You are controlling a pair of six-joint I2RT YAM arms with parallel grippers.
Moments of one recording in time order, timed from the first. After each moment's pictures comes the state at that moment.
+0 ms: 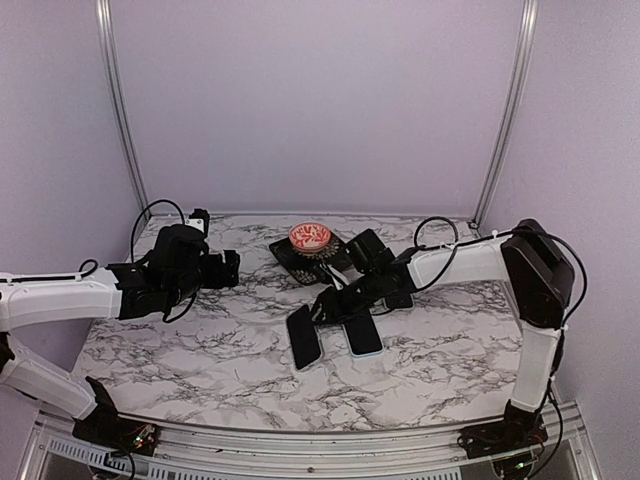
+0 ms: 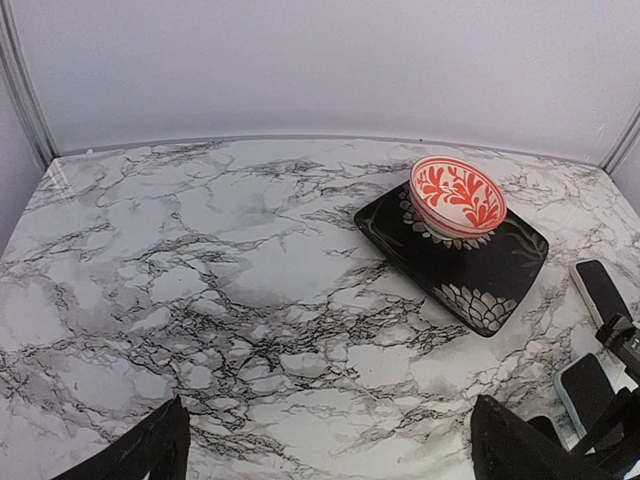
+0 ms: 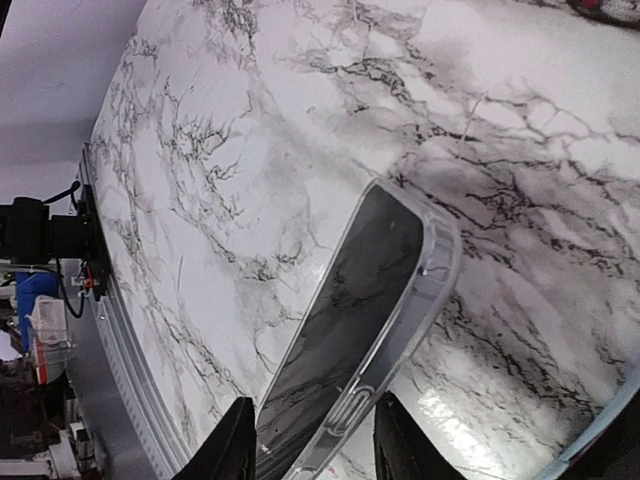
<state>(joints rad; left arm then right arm) -0.74 1.30 0.77 0.00 -0.49 -0.41 0.76 1.94 1.23 -0.19 -0.63 0.42</state>
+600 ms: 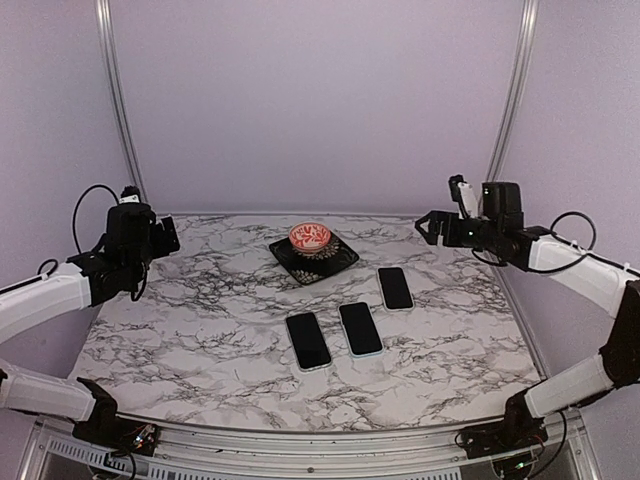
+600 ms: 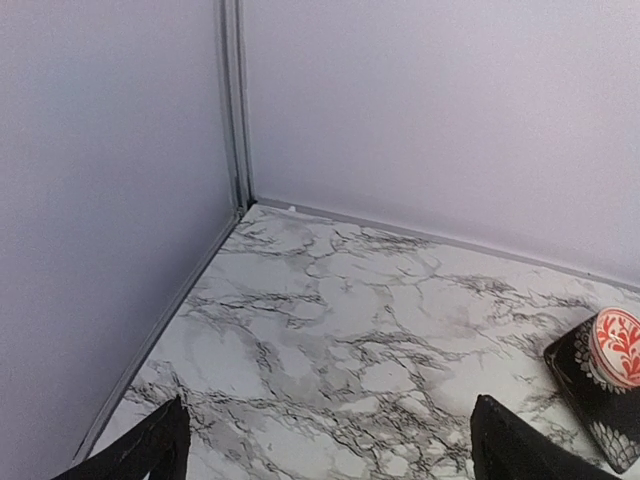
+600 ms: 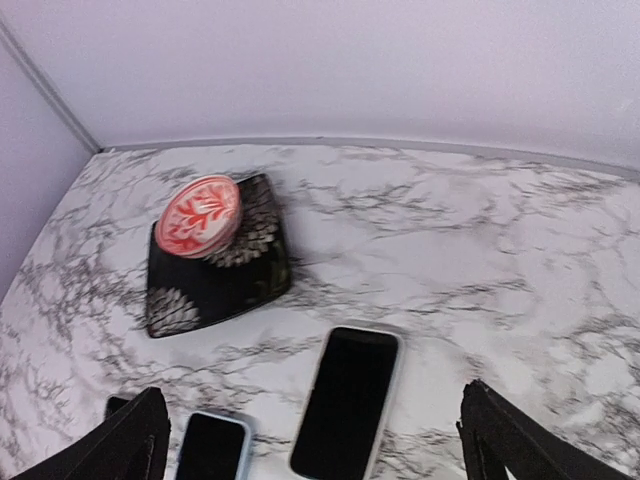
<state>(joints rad) -0.46 1.15 0.77 -0.04 -0.68 -0.33 0.30 1.37 1.04 -0.17 -0.25 0.20</state>
